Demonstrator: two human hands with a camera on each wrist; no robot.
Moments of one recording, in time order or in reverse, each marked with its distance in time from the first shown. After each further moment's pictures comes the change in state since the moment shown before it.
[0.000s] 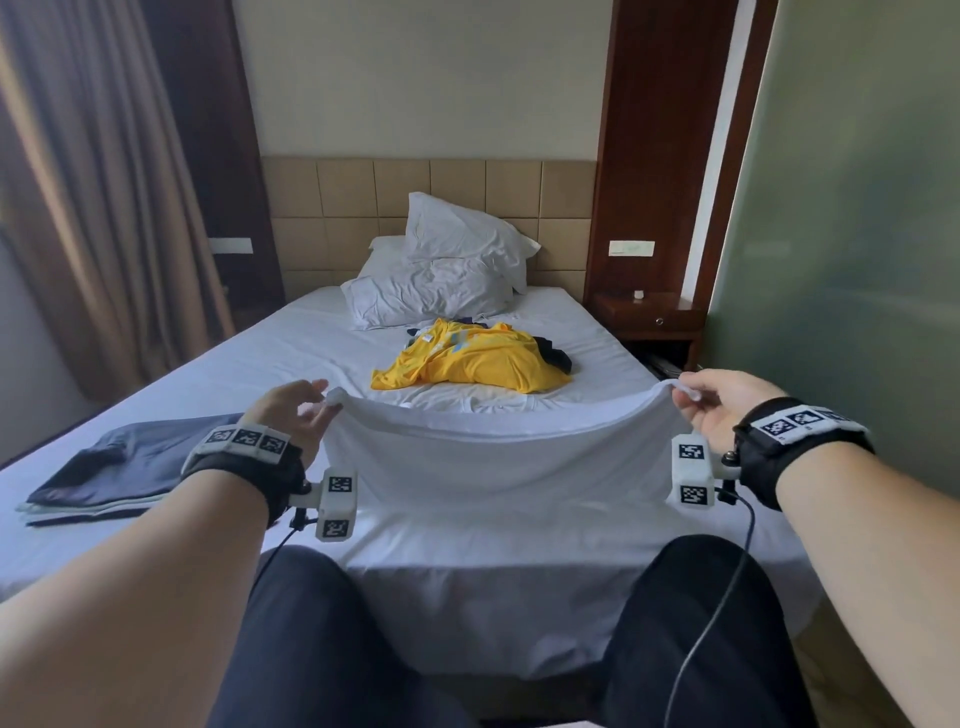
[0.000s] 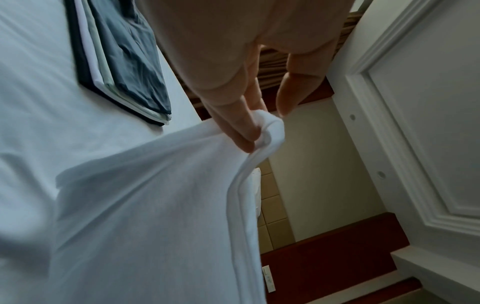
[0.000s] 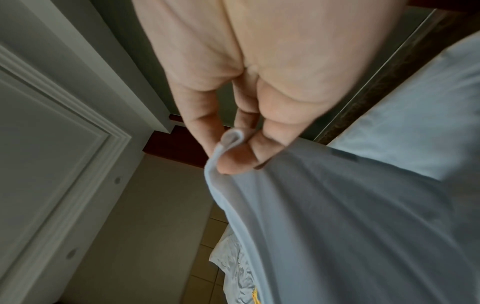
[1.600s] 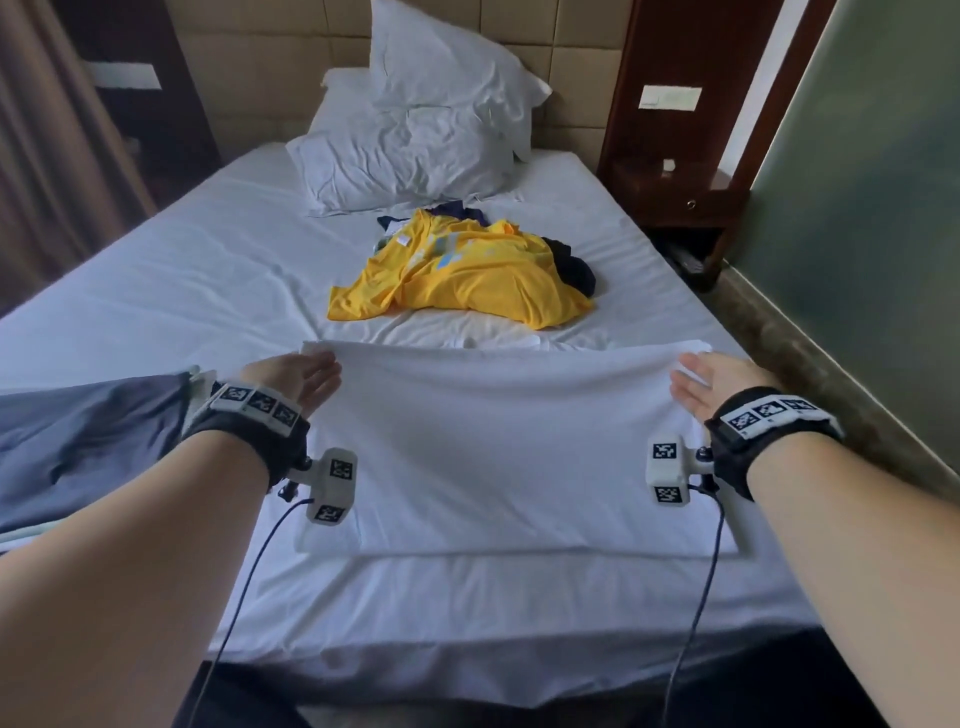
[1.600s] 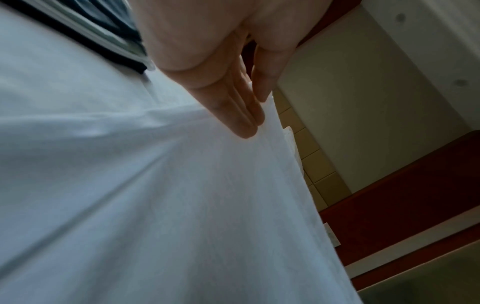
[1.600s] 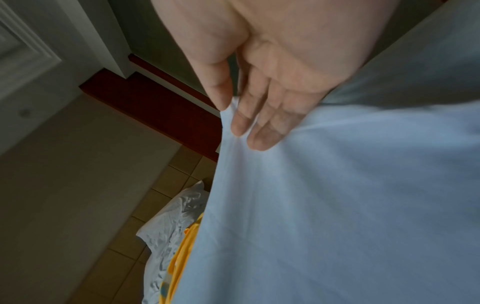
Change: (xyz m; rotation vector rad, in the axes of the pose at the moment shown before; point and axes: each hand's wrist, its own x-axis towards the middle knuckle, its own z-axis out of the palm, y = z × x) left_hand 0.205 -0.071 0.039 0.202 0.179 -0.247; right_hand 0.218 0.080 0.053 -0.150 0.185 0.115
